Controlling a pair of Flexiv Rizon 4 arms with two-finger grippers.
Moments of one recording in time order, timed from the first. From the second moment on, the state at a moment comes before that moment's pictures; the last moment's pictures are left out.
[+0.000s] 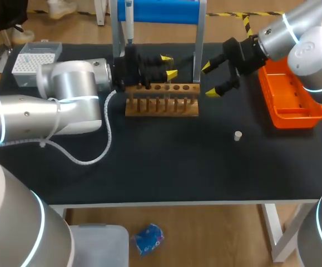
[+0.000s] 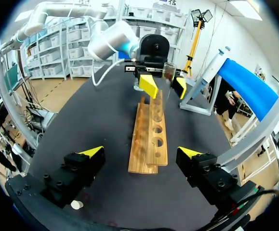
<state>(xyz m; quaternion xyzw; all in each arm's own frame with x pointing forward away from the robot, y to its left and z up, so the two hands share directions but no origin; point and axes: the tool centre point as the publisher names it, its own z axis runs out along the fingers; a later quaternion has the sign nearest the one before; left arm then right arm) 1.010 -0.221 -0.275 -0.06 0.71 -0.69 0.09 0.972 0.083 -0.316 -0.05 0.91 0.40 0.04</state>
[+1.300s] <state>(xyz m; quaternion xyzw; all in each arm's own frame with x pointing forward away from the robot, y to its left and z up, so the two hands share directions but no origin) 0.983 -0.146 -0.235 -0.13 0.76 -0.63 0.12 0.972 0.082 -0.316 -0.05 0.91 0.40 0.04</state>
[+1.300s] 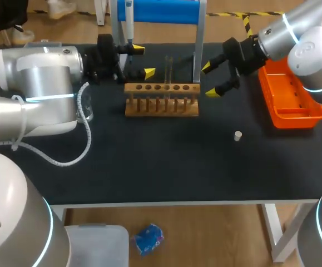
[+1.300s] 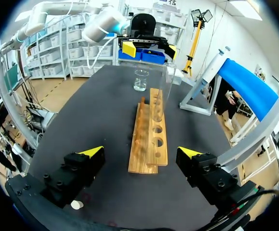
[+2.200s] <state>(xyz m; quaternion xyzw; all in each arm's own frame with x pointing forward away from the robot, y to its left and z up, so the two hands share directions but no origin) 0.990 -0.113 -0.225 -0.21 0.78 -0.57 0.17 0.946 0.068 -0.297 -0.07 0.90 0.42 0.05</state>
